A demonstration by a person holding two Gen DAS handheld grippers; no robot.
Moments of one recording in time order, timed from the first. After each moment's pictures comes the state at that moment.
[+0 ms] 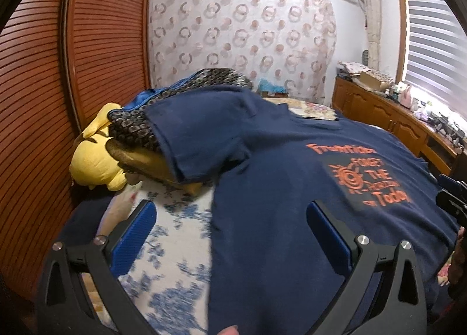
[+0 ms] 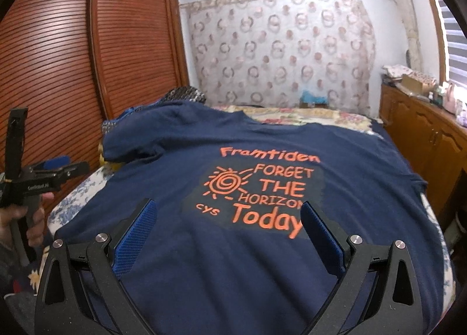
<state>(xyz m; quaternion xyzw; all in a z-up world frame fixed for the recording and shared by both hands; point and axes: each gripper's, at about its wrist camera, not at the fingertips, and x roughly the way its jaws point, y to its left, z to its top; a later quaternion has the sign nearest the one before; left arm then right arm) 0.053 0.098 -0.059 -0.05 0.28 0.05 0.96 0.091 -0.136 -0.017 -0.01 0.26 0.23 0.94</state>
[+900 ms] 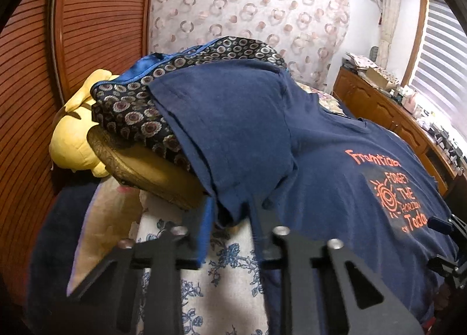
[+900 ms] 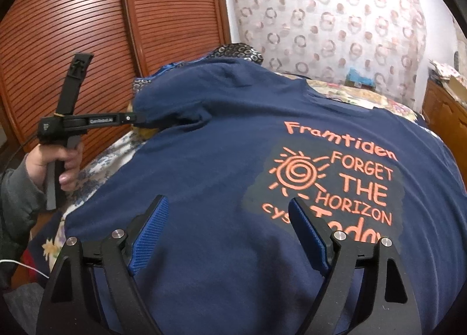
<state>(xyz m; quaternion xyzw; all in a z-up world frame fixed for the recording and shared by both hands) 0.133 0.168 -0.083 -0.10 0.34 0.01 0.93 0.126 -0.060 -0.040 -0.06 0.32 0.33 0.89</state>
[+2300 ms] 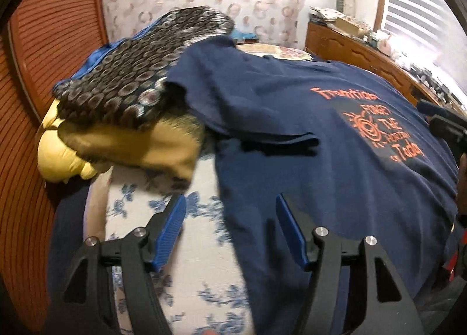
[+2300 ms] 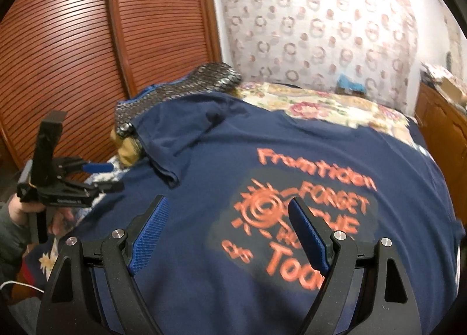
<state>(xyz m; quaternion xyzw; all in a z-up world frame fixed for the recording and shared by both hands) 0.110 0.137 -0.095 -0.01 0.40 -0.05 0.91 0.166 -0.072 -0.009 -0.05 0.31 0.32 0.89</state>
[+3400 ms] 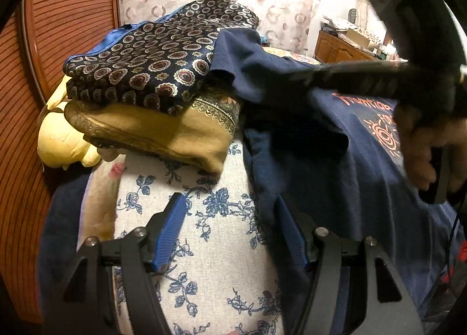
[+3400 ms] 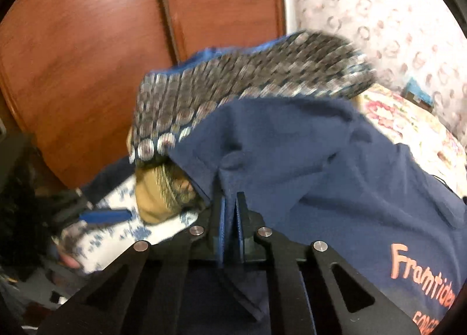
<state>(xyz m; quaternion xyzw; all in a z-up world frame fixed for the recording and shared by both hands) 0.112 0.158 -0.110 -0.04 0.40 -0.04 0.91 0.257 0.103 -0.033 -0.11 0.37 0.43 0.82</state>
